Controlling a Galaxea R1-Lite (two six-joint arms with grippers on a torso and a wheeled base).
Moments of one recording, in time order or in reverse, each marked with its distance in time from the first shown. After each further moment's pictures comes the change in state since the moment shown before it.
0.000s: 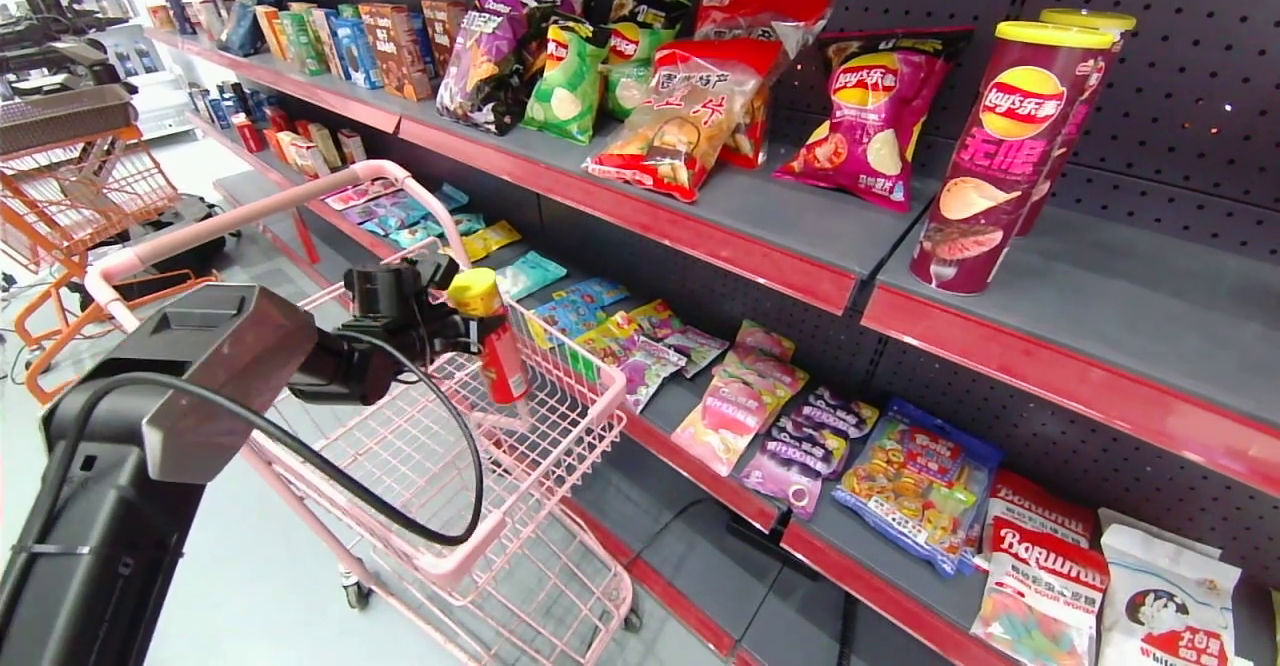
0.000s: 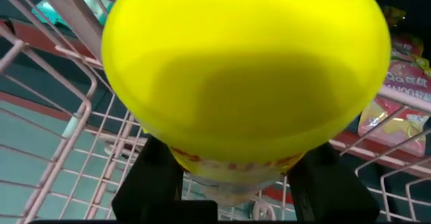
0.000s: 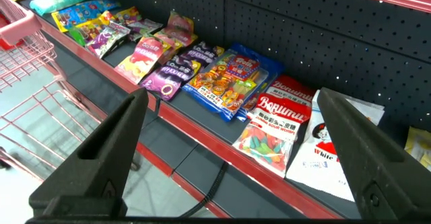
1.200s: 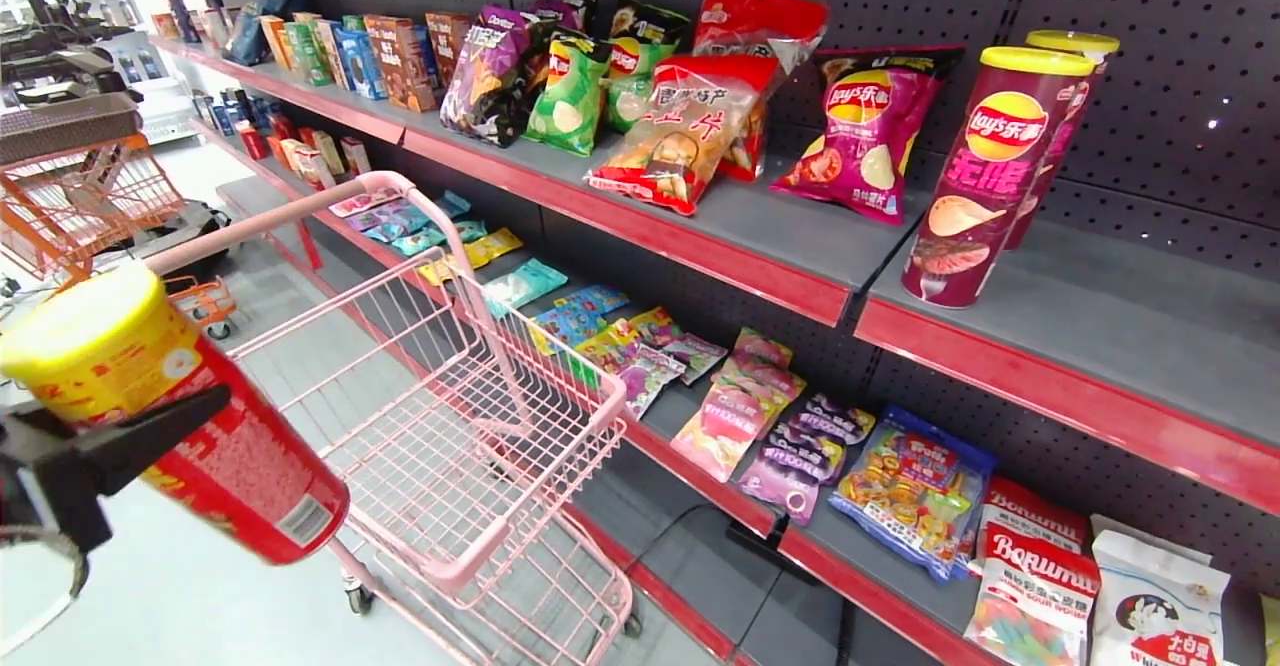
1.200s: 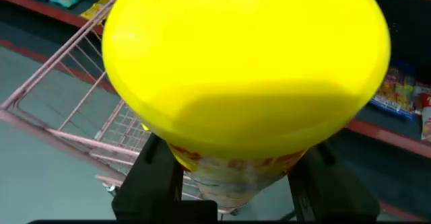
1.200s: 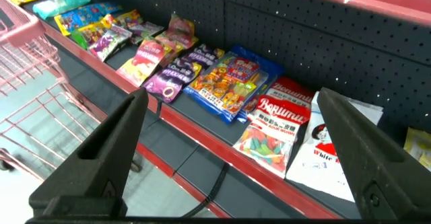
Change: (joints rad) left arm 0.075 -1.620 1.168 0.315 0.054 0.001; right arm 0.000 0.000 0.000 0.000 -0.001 0.005
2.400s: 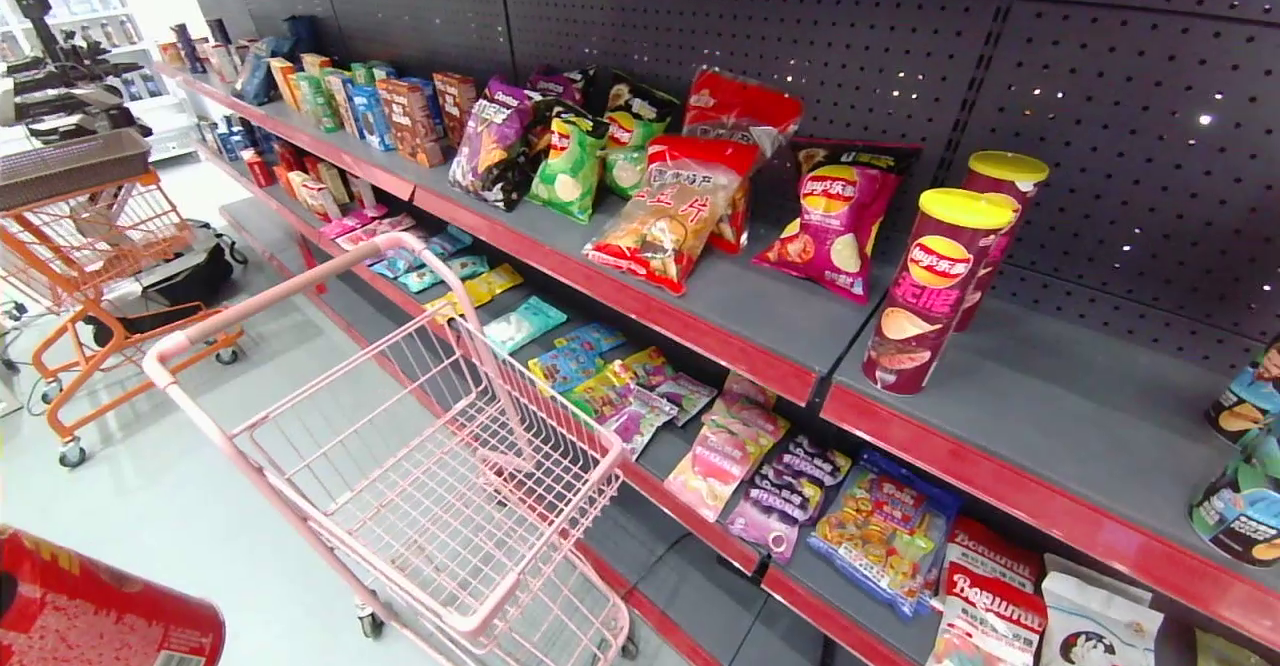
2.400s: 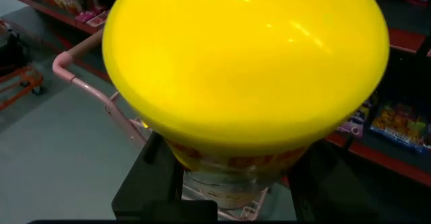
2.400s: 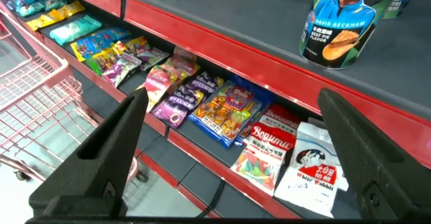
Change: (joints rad) left arm -0.006 -0.529 0.079 0.339 0.176 0.012; right arm -0.001 0.000 0.000 0.000 0.000 -0.001
